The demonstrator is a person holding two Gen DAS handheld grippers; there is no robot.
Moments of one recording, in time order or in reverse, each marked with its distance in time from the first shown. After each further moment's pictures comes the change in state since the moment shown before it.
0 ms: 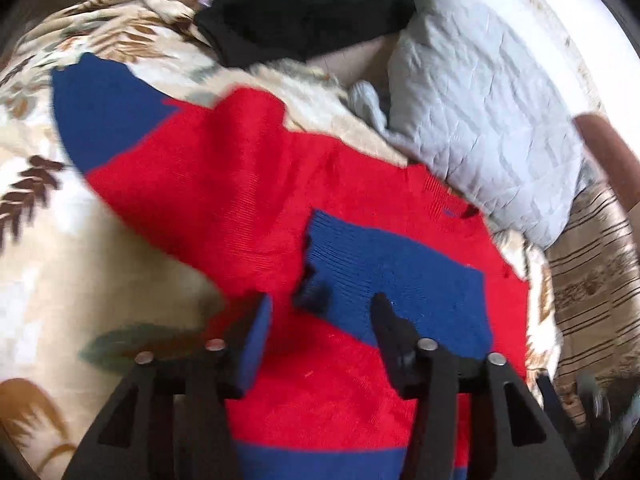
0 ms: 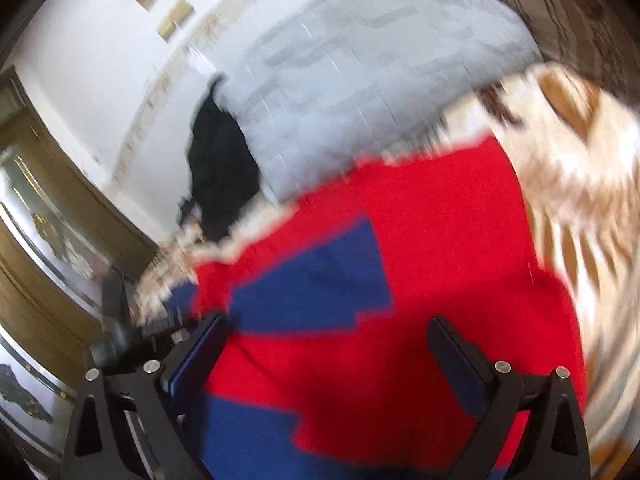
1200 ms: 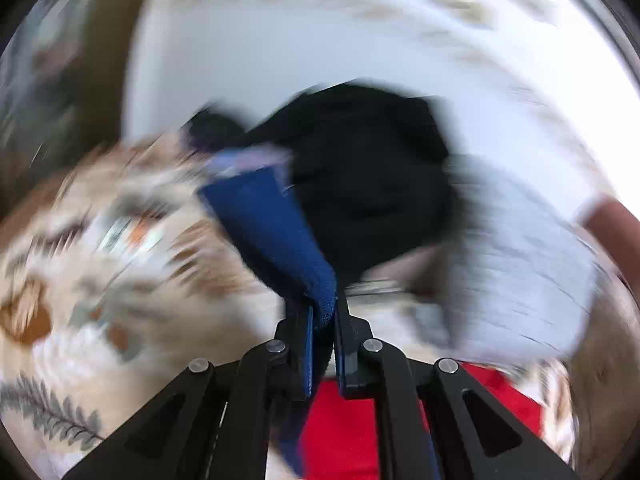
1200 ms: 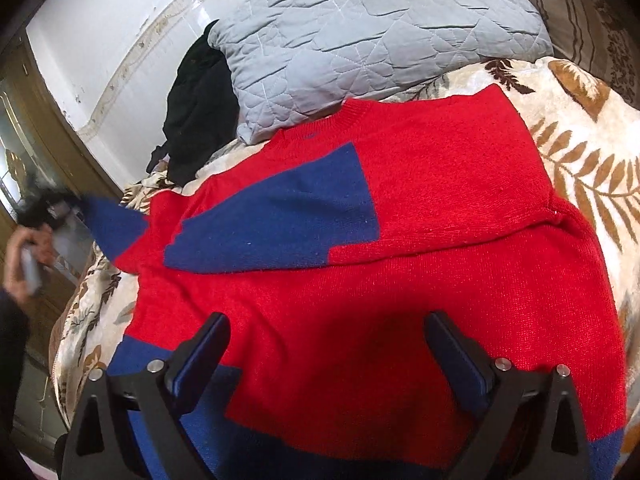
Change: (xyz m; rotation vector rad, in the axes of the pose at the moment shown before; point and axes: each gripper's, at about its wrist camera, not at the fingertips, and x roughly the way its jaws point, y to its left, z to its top) left arm -0.088 0.019 0.159 0.152 -0.423 0.087; right arm 0.042 -0.006 -0.063 -0.138 0.111 -0.147
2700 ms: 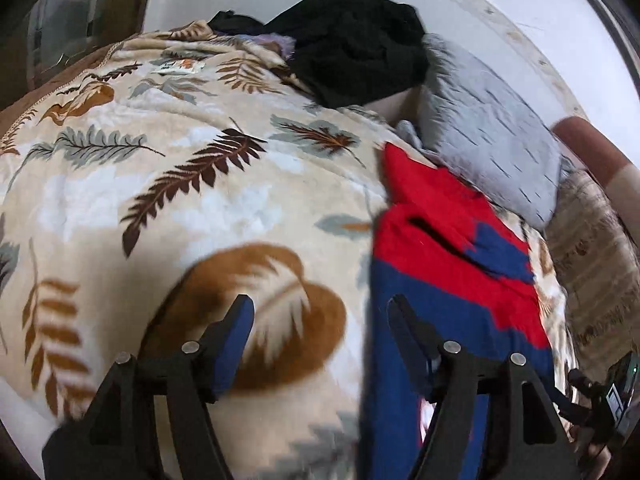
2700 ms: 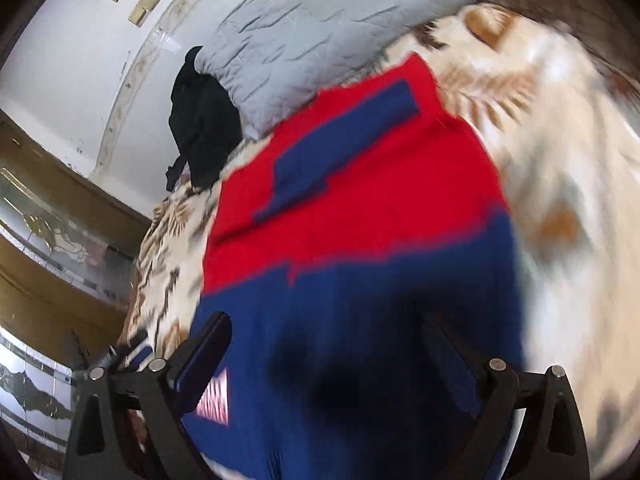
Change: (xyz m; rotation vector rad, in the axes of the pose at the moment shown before) left arm -0.129 0.056 -0.242 -0.061 0.277 -0.024; right arm -0.129 -0.001 -0.058 0.245 0.081 0.087
